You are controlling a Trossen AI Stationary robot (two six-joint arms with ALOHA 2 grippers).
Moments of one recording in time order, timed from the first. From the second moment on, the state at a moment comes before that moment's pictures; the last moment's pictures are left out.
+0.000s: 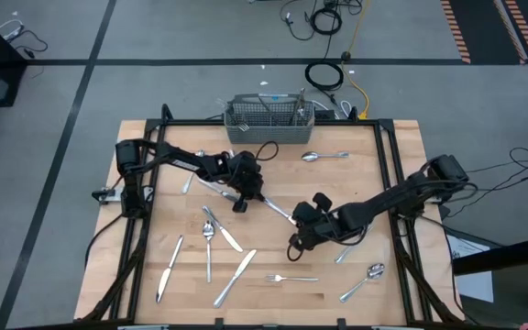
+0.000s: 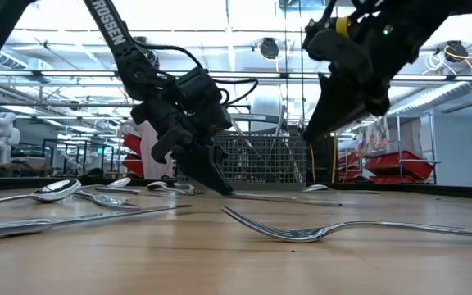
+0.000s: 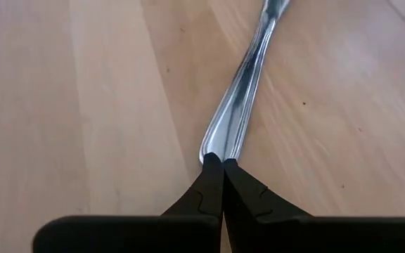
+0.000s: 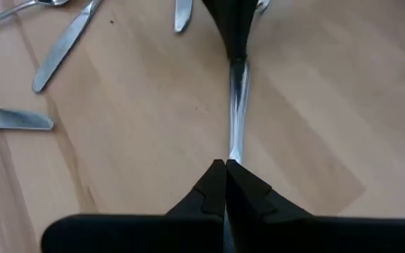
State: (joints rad) left arm 0.29 1.91 0.89 0.12 0.48 0.42; right arm 0.35 1.63 0.94 -0.34 0.55 0.80
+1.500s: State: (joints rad) left arm 0.29 1.96 0.89 0.12 0.48 0.39; right arm 0.31 1.80 0.92 -0.33 0.37 0.83
